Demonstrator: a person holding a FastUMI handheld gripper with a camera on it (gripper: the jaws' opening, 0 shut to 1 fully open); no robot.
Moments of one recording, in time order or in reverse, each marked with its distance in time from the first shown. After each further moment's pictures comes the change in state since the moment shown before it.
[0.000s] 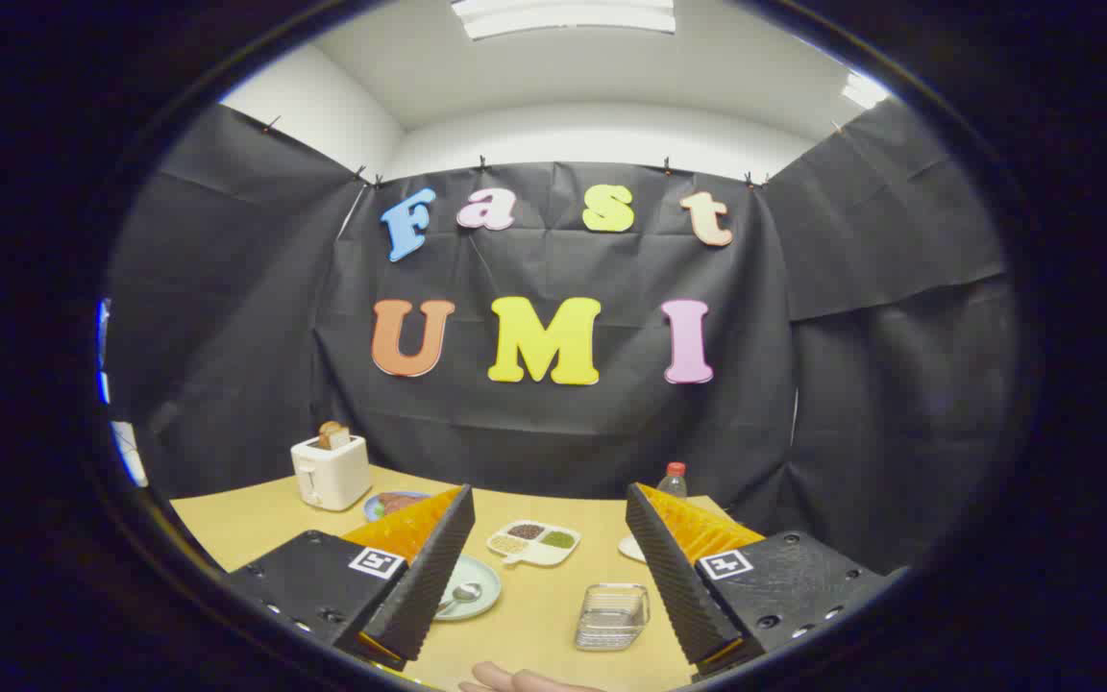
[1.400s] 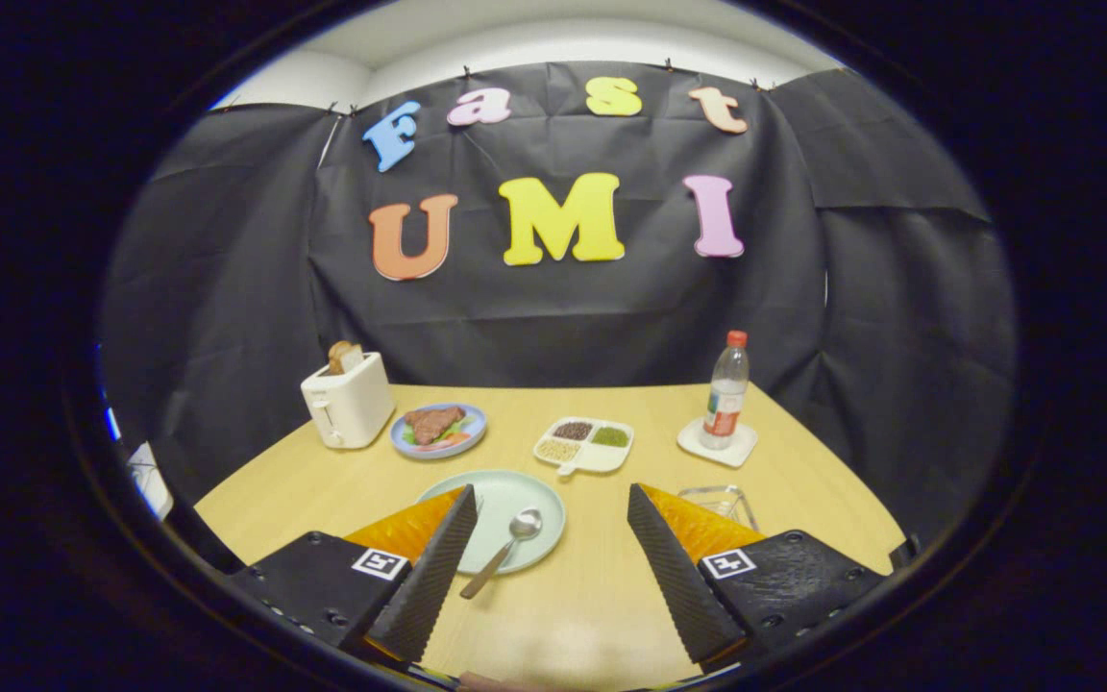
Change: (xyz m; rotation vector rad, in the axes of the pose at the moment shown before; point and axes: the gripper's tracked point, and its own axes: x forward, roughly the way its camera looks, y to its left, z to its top) arm 0.033 0.075 -0.120 0.107 0.424 0.011
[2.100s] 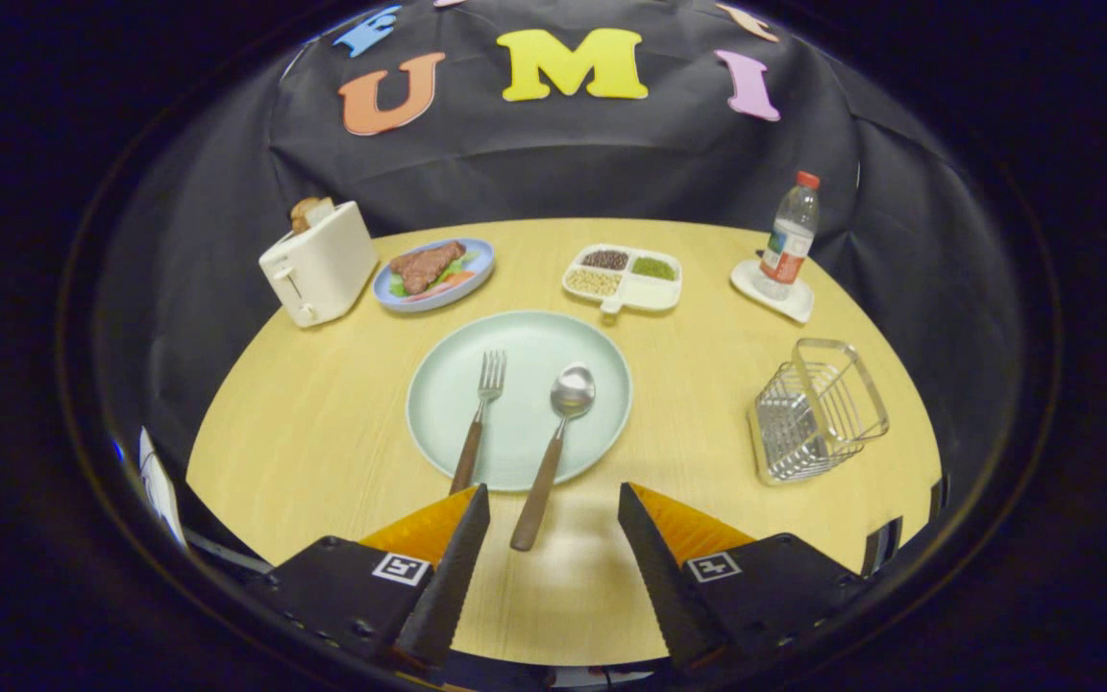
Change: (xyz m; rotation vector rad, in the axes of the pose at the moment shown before) arm 0.058 0.049 -0.109 0.015 0.521 -0.050
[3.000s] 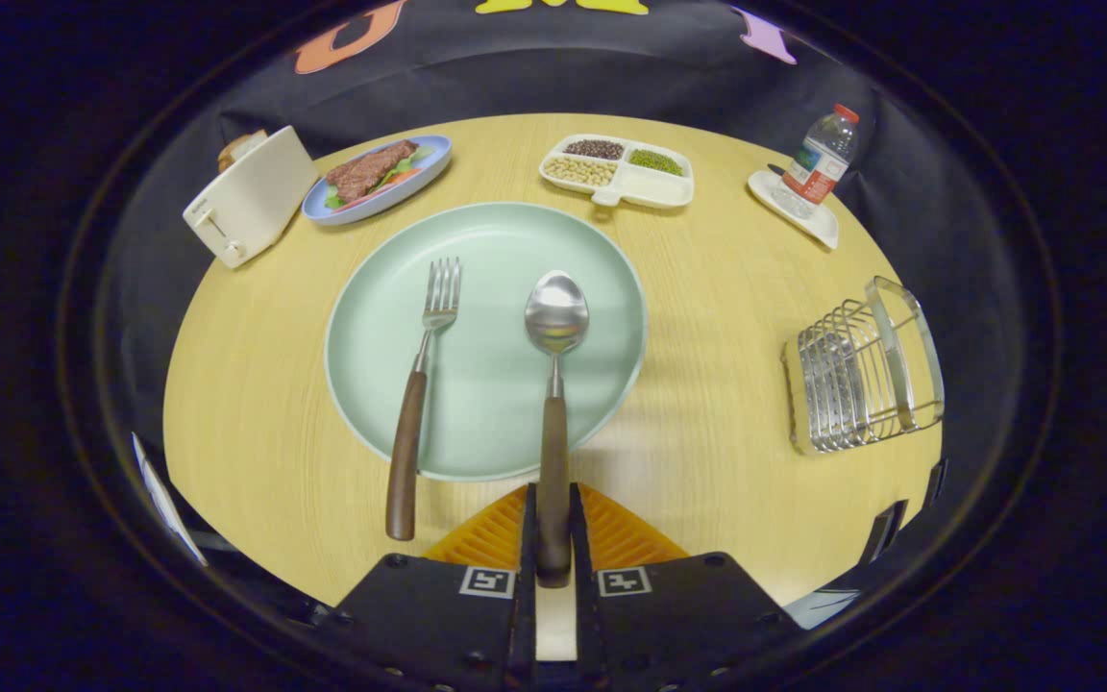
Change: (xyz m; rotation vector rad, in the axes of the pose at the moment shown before) arm 0.052 -0.020 -0.010 0.002 0.291 -0.093
